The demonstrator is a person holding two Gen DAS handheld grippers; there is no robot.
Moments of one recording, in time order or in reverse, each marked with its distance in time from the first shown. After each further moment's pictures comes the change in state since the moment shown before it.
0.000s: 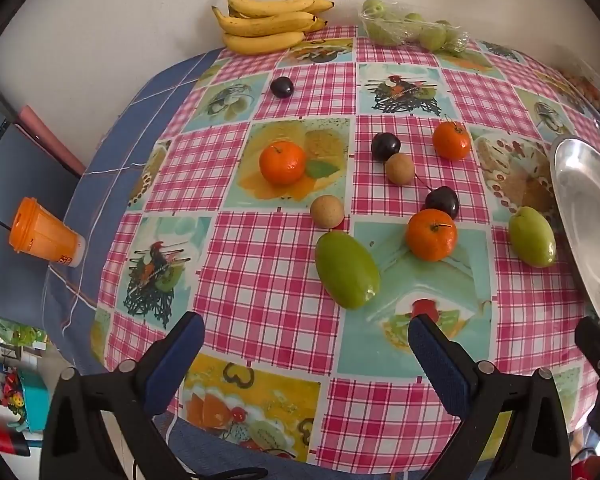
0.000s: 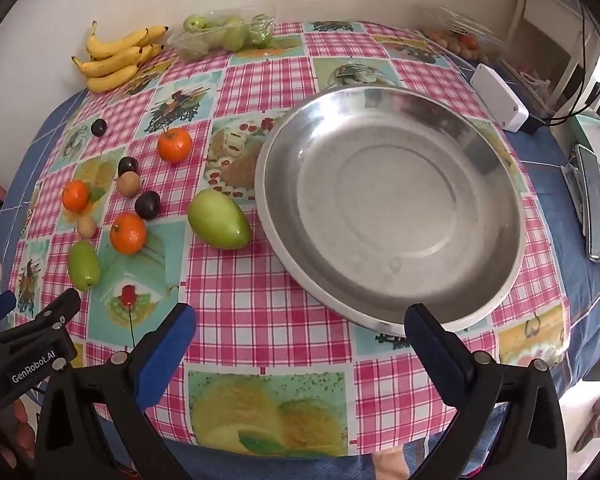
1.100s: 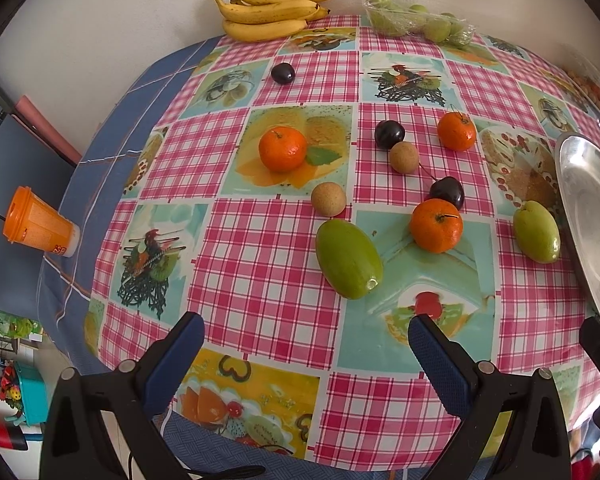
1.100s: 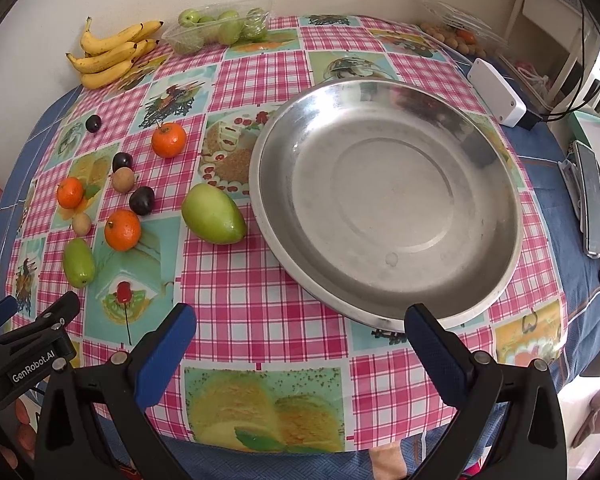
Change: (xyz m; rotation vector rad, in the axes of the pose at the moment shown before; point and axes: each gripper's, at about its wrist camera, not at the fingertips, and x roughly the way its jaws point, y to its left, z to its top) left arm 0.007 0.001 -0.001 -0.017 0.038 -0.012; right arm -0.001 0.016 -0.006 0.010 0.015 -0.015
